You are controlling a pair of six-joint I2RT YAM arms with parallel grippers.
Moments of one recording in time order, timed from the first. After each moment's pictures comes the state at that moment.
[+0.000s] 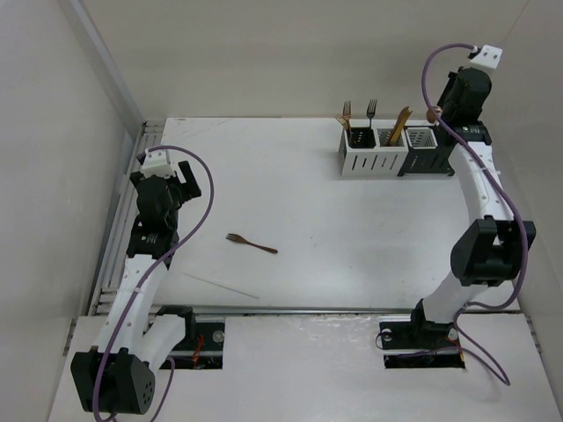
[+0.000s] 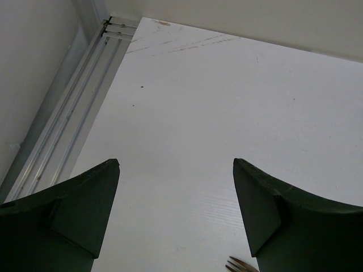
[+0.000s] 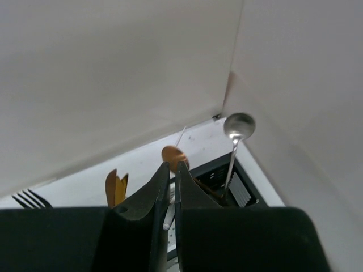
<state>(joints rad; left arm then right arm) -0.06 0.88 0.71 -0.03 -0.22 -0.14 -0.07 1.67 1.65 -0.04 0.39 0.06</state>
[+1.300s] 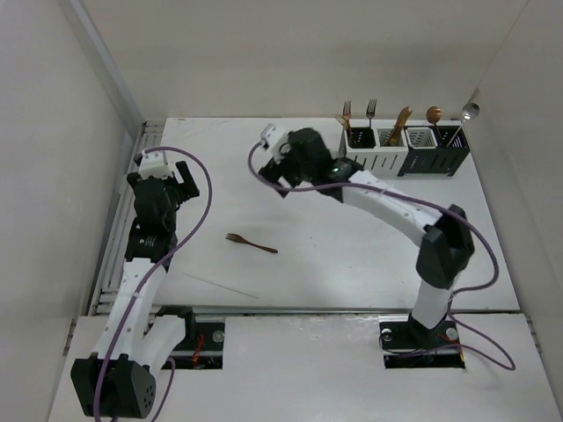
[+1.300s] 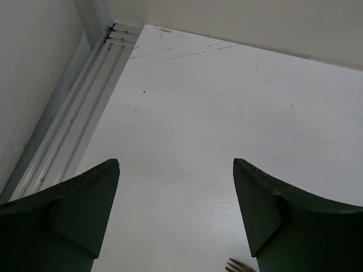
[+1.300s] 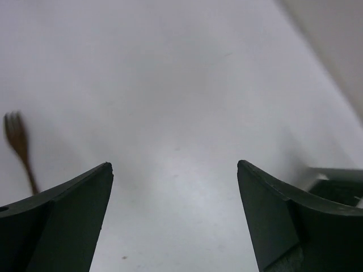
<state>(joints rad) -0.06 0.86 0.71 -0.04 -0.22 -0.14 0.72 1.74 1.60 -0.31 0.10 -0.28</state>
